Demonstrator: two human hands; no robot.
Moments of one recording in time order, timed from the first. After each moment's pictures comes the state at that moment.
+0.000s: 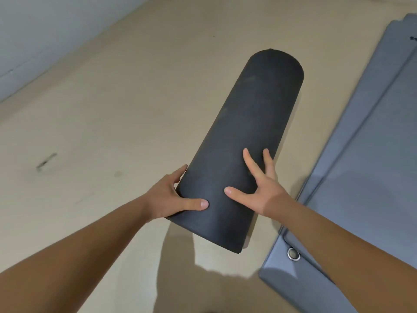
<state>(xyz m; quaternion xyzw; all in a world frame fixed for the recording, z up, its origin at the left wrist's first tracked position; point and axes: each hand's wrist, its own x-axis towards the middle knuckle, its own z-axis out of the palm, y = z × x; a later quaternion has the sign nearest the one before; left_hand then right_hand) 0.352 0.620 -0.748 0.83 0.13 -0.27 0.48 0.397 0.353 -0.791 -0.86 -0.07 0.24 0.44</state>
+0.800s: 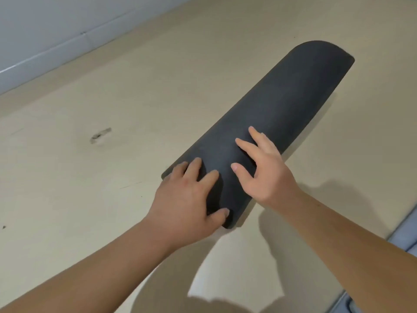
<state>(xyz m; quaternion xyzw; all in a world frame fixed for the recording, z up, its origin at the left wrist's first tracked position) 0.333 0.710 -0.728 1.00 0.04 -0.01 0.06 0.469 0.539 -0.761 -0.89 -0.28 0.08 0.36</state>
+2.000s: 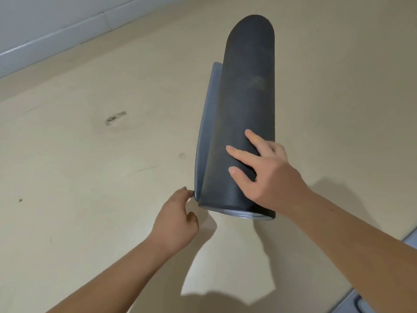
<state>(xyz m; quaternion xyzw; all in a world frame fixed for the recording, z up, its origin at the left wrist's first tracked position) 0.262 0.731 -0.807 0.87 0.30 -0.04 0.39 0.435 0.565 -0.763 -0.89 -0.34 0.02 0.28</state>
